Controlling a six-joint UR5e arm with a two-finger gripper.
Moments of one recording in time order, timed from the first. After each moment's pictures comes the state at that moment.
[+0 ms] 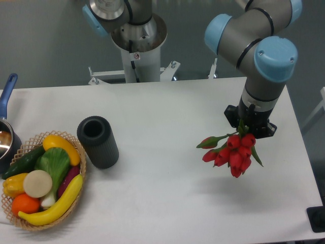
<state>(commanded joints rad) 2.68 -1.97 -1.38 -1.31 1.57 1.25</state>
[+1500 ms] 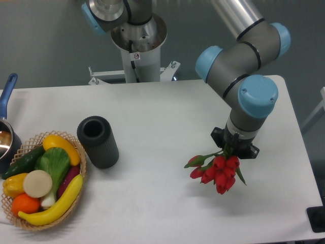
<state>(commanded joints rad) 2.61 -2.08 -1.42 -1.23 1.56 1.17</state>
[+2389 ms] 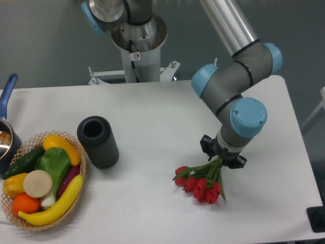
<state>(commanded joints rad) 2.60 -2.11 -1.44 -1.23 1.54 1.18</state>
